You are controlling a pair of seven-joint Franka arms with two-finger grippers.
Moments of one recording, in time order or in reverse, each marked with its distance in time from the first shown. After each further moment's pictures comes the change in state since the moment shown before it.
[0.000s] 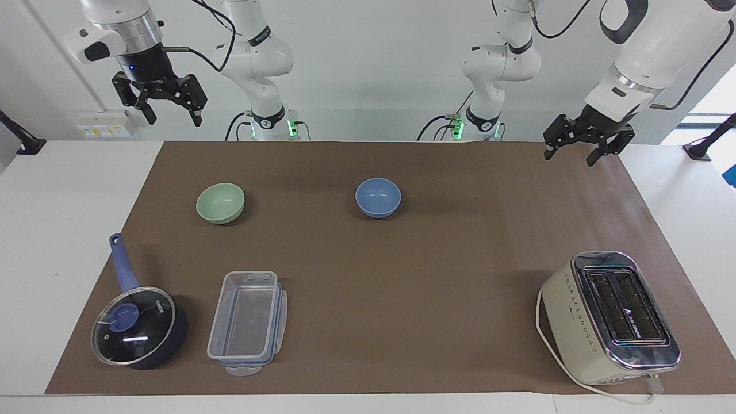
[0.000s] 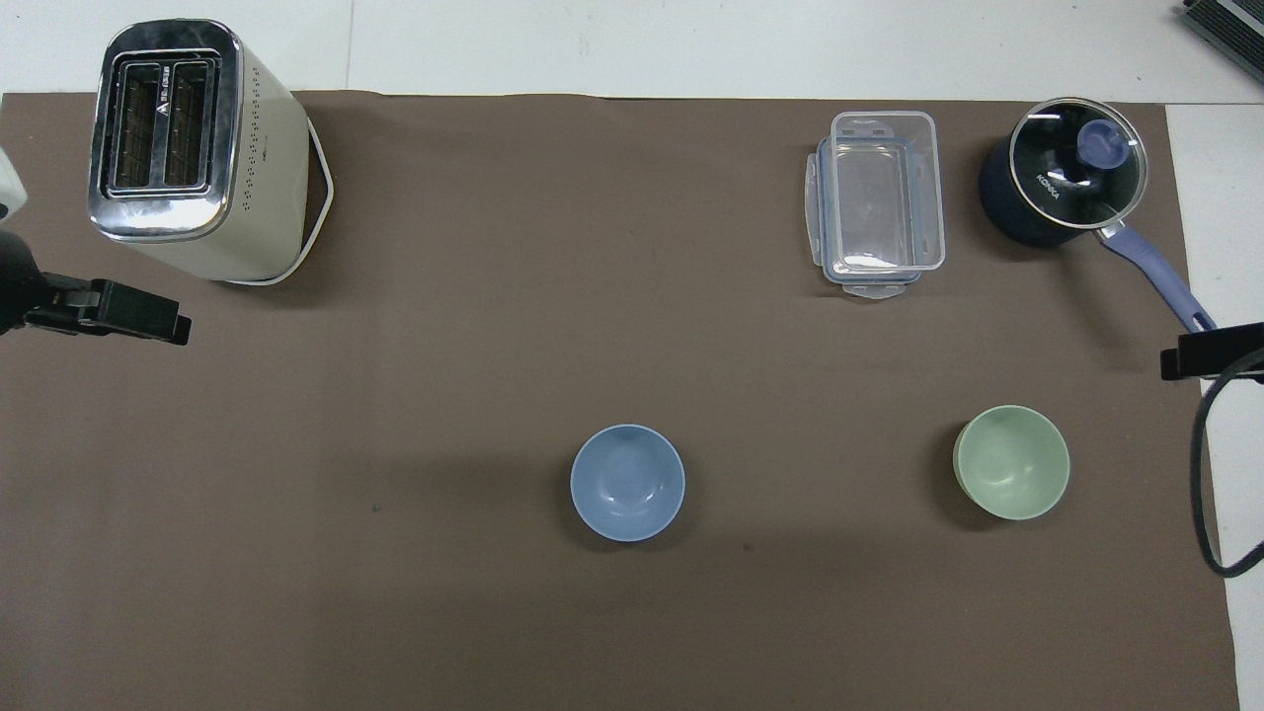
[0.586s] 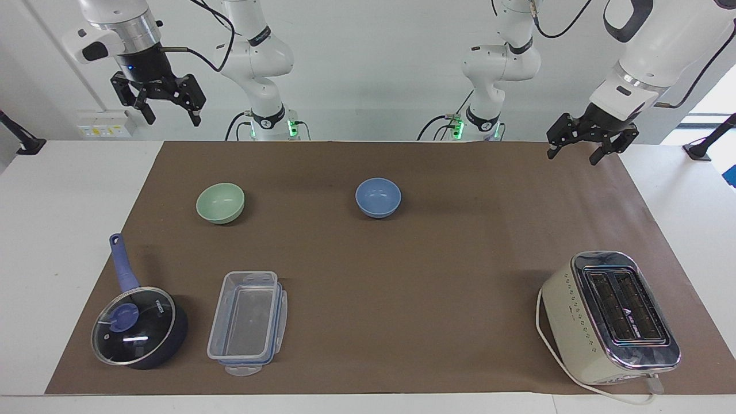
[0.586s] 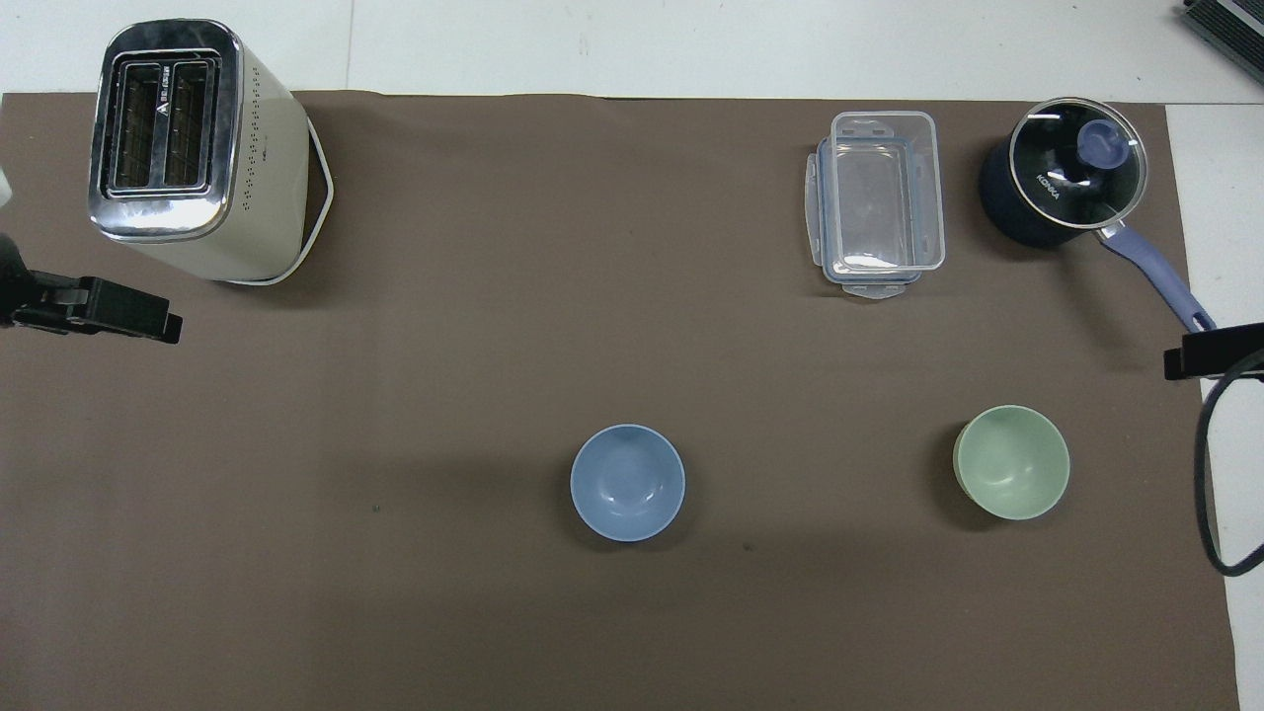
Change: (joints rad) left arm 0.007 0.001 -0.002 0.009 0.000 -0.006 0.000; right arm 0.000 0.000 -0.004 0.000 0.000 0.000 -0.001
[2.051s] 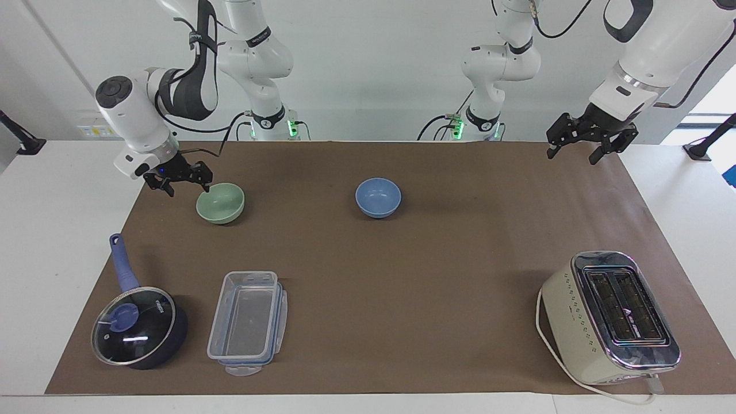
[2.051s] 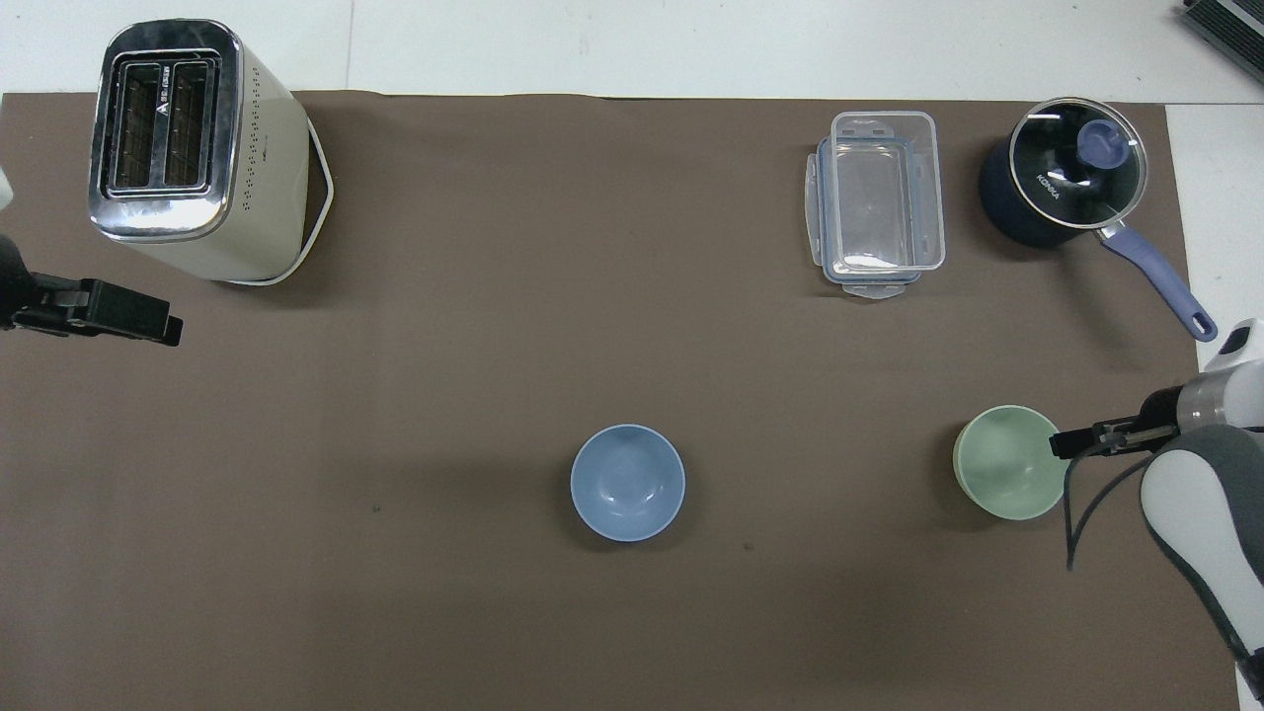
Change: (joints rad) left arm 0.000 0.000 0.000 0.000 0.000 -0.006 0.000; right arm -0.190 0.016 -0.006 -0.699 0.000 0.608 -0.394
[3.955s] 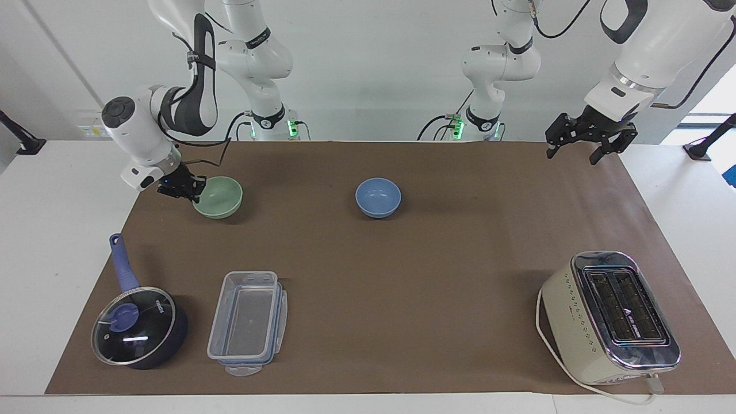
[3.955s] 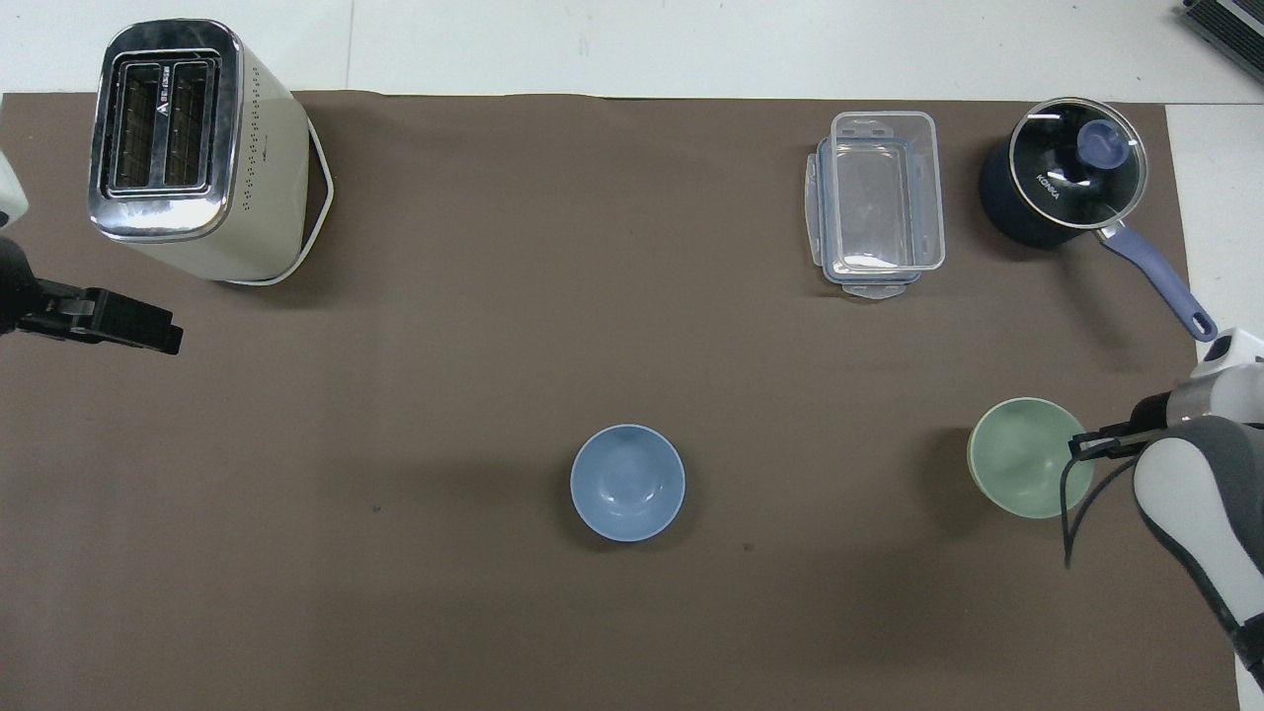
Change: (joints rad) left arm 0.000 0.000 -0.009 0.000 0.028 -0.025 0.026; right arm -0.034 0.044 0.014 0.026 0.030 -0.031 -0.035
